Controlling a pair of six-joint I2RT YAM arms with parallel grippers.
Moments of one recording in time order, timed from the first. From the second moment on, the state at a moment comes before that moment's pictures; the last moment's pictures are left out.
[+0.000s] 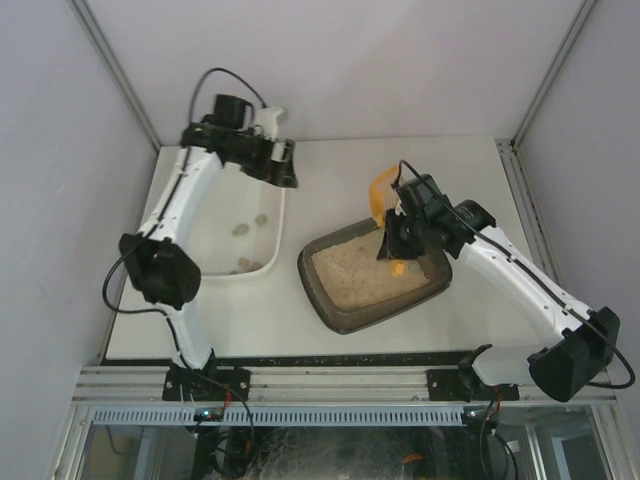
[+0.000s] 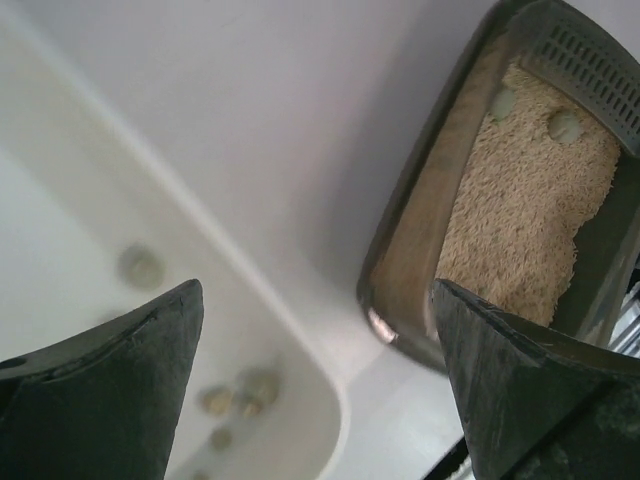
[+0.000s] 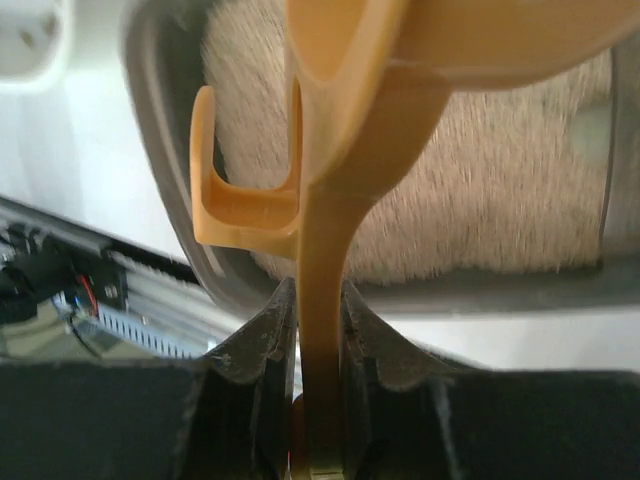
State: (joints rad) left arm -0.20 1.85 2.01 -1.05 0.48 0.13; right arm 0.60 1.32 1.33 -0.95 -0.09 0.53
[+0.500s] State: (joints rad) left arm -0.68 2.28 2.09 -0.90 0.33 0.26; right arm 0.38 0.81 0.96 -1.07 -0.25 0.71
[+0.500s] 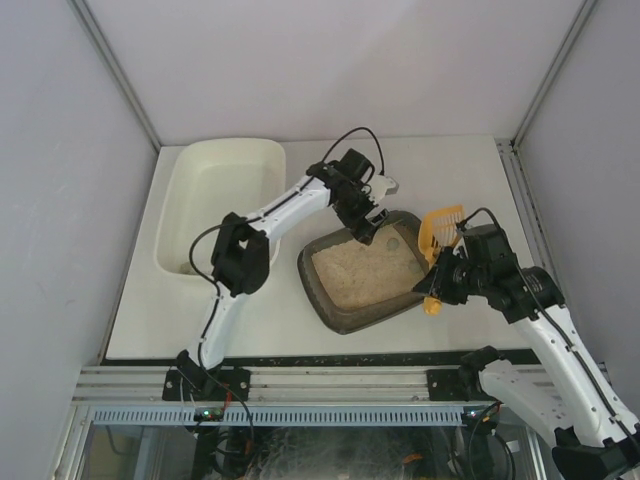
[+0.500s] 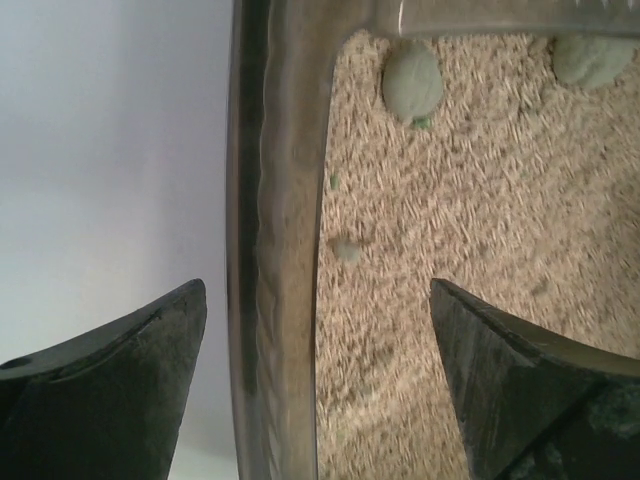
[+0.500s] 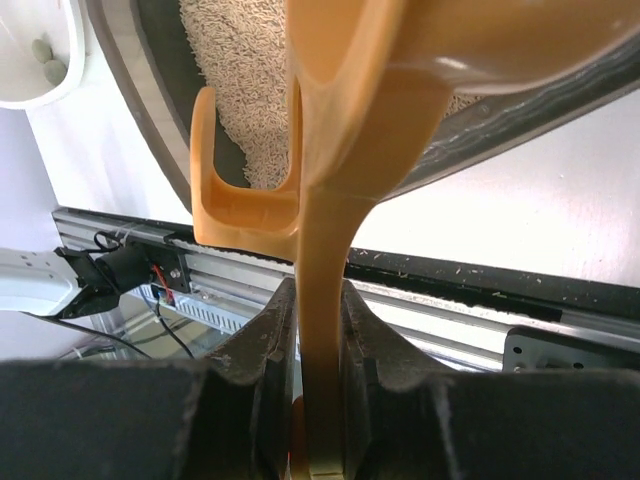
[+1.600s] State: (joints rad) left arm -0.67 2.04 1.65 -0.84 0.12 -0.17; right arm 0.48 1.43 1.24 -1.11 -0.28 0.44
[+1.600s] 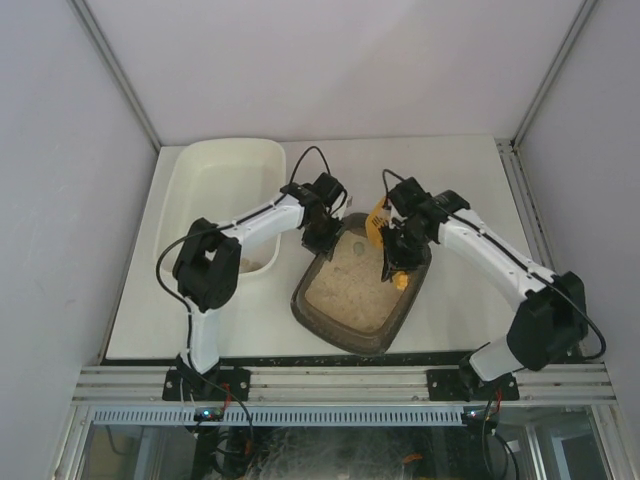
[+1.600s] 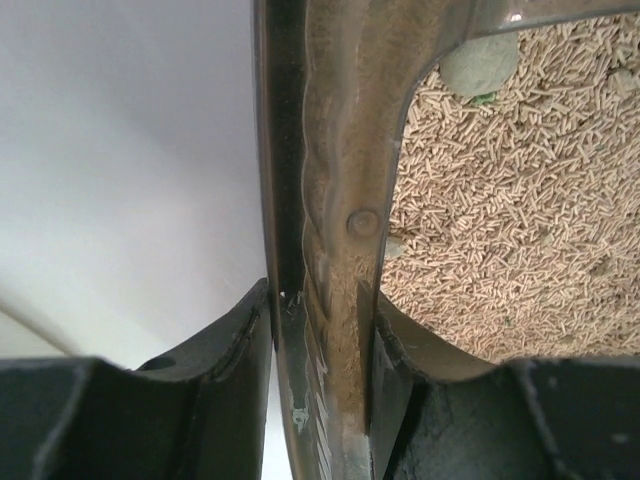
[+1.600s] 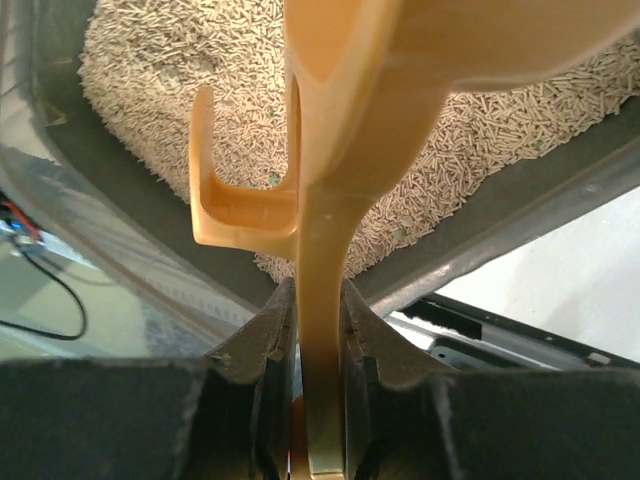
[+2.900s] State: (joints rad) left arm -0.68 1.67 1.26 -0.79 -0.07 -0.61; right arm 0.74 1.62 1.01 -0.52 -0.65 1.14
